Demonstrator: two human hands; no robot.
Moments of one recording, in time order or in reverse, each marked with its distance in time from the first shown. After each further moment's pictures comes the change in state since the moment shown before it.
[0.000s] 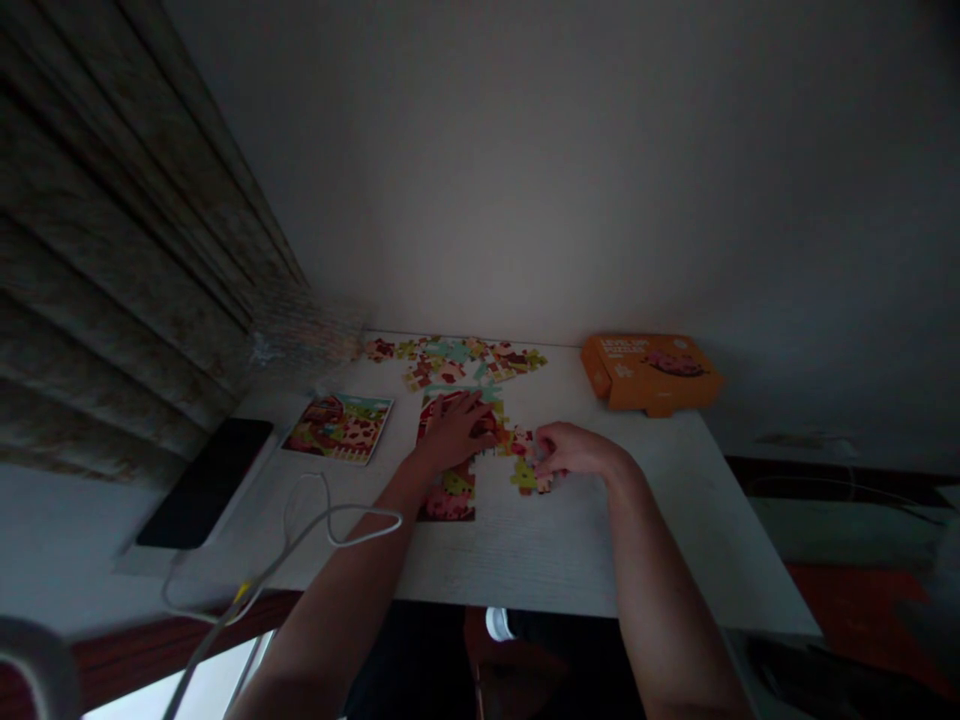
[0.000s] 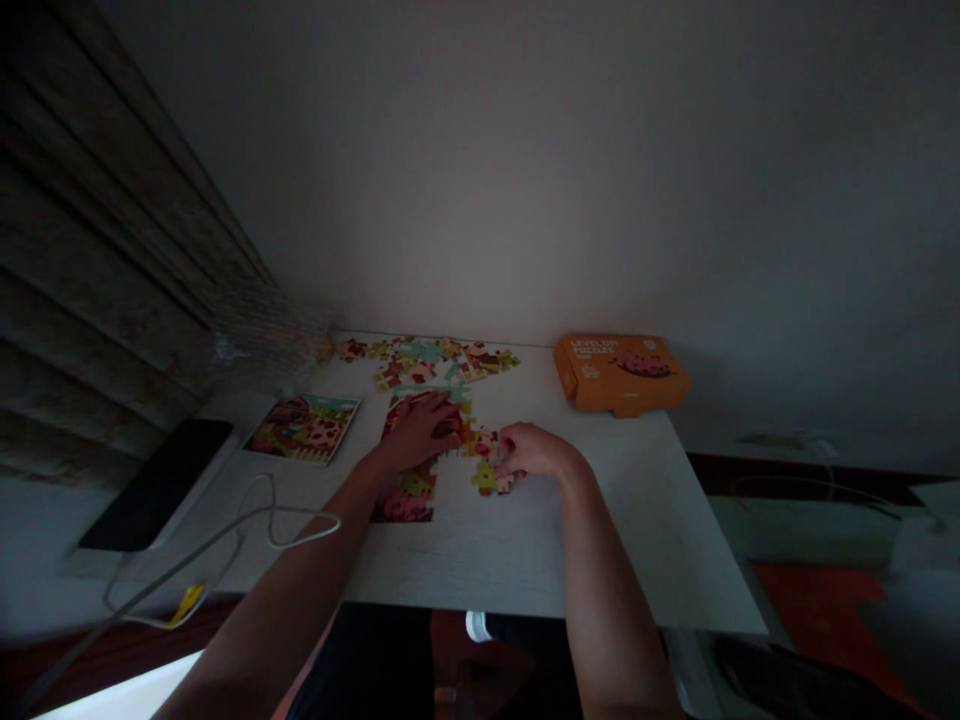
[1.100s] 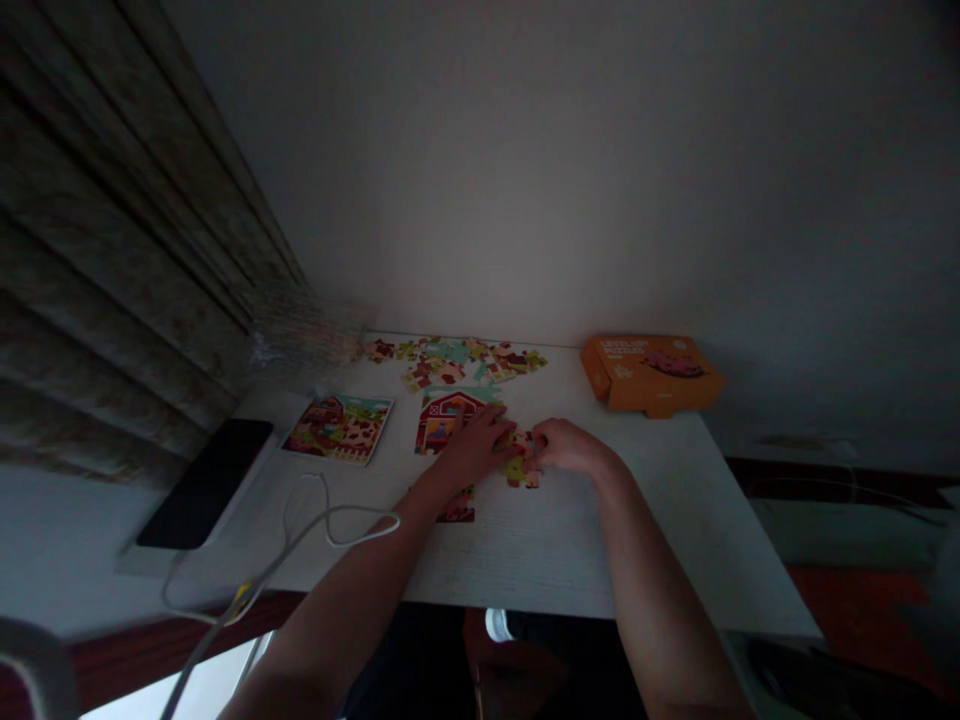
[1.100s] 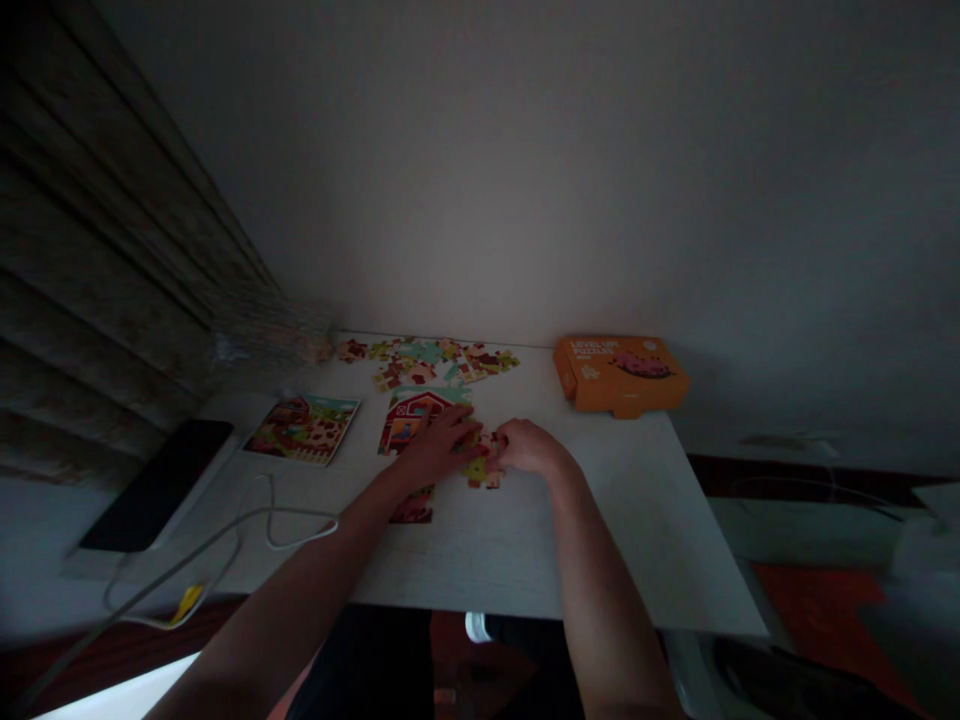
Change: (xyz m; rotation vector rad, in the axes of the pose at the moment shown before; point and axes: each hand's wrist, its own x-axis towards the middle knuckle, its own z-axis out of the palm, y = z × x) left_hand -0.003 0.034 0.017 -0.052 0.057 0.105; right_hand 0.008 -0.008 0.003 -0.182 0.170 -0.022
